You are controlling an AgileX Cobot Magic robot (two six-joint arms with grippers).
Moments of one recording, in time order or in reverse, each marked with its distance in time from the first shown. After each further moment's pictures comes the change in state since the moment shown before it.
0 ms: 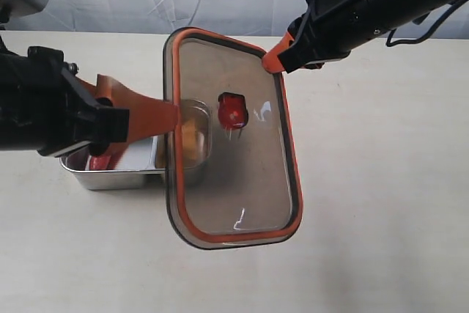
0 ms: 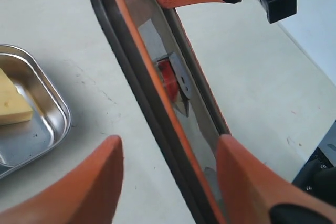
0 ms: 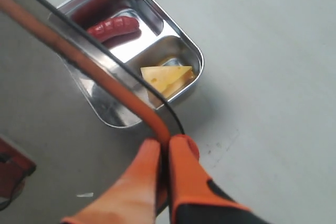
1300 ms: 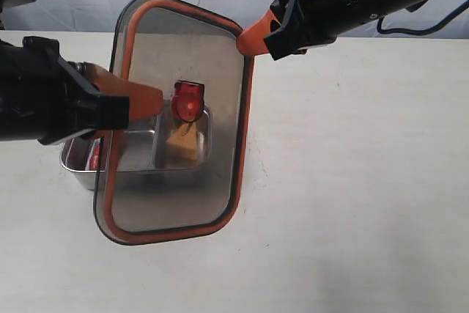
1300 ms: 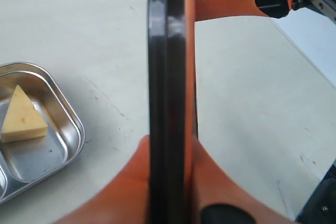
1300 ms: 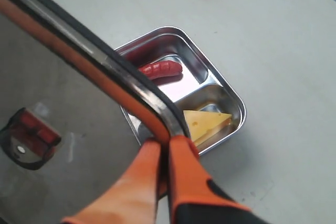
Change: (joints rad) left arm 0.001 0.000 0.004 0.003 -0.063 0.008; right arm 0.057 -0.075 0.000 0.123 0.026 -0.080
